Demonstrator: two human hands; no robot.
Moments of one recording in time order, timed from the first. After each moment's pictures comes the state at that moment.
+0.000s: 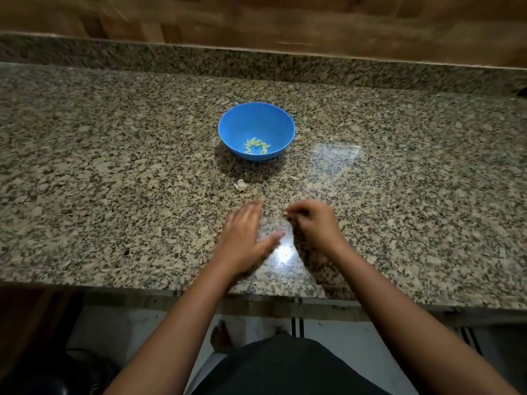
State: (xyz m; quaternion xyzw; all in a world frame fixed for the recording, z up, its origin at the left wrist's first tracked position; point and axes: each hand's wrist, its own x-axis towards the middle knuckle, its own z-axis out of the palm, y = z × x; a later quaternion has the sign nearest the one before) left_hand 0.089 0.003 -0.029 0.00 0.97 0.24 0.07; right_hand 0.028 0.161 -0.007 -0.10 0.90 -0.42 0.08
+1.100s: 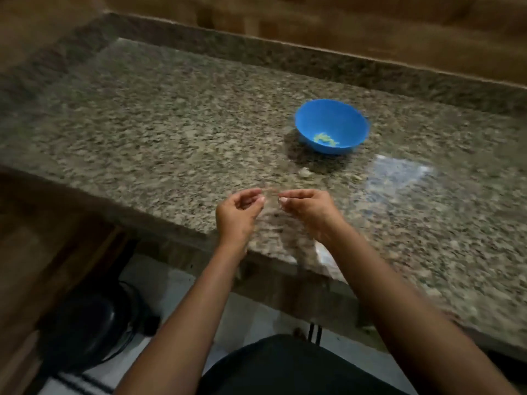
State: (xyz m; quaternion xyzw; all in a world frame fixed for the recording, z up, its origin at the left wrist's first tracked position) left_hand 0.153 -0.051 0.007 -0.36 0.61 0.67 -0.22; right_hand 0.073 0.053 0.031 0.03 0.67 -0.66 0.35
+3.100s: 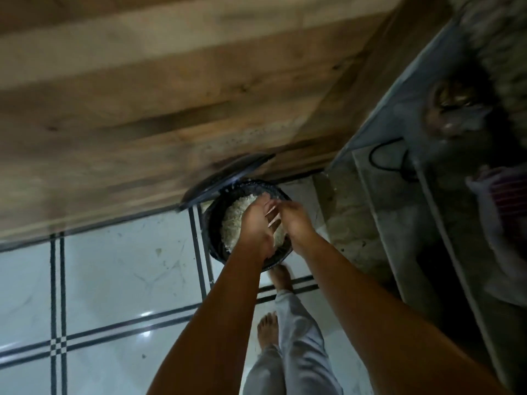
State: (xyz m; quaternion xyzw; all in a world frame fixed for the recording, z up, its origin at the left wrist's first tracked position) left_hand 0.475 -0.484 -0.260 -0.62 -0.02 0.69 -0.38; right_hand 0.407 -0.483 -0.285 -0.18 0.71 -0.27 0.62
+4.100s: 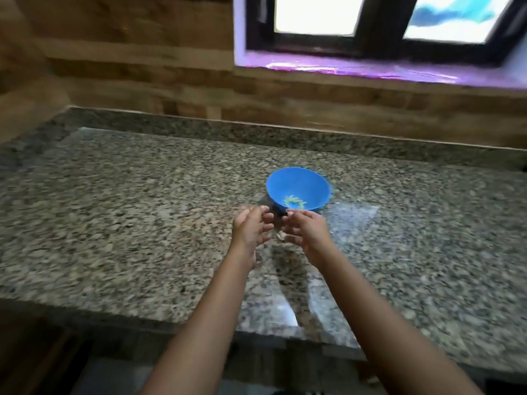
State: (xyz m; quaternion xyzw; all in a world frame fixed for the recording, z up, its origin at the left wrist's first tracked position) left_hand 0.055 -0.063 0.068 -0.28 0.54 0.79 -0.05; right_hand 0.013 0.047 0.058 0.10 0.65 -0.73 0.18
